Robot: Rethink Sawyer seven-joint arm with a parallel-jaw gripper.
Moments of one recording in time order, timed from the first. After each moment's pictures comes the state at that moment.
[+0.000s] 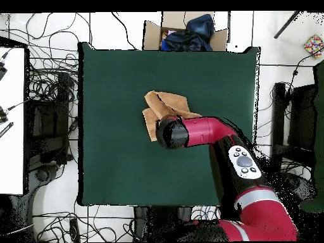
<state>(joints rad) -0.49 -0.55 0.32 1.67 -0.51 0.41 1.57</state>
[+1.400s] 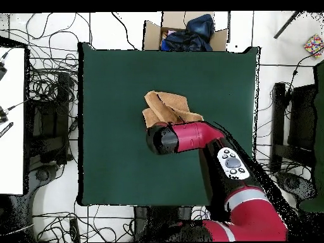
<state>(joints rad) -0.46 -0.56 0.31 1.72 -0.49 0.41 1.57</state>
